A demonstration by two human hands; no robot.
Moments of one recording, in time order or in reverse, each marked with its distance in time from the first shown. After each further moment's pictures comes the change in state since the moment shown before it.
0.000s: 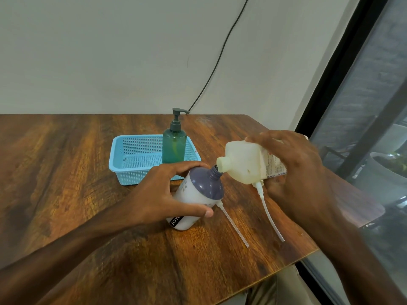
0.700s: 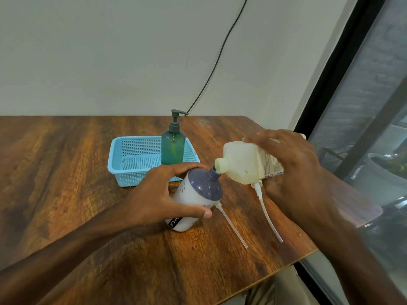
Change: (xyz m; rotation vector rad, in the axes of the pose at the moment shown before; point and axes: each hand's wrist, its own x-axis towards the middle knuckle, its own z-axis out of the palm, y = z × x) left_hand 0.000 0.001 0.000 0.011 0.001 0.006; right_hand 0.002 0.001 0.000 -0.023 -0.002 -0.019
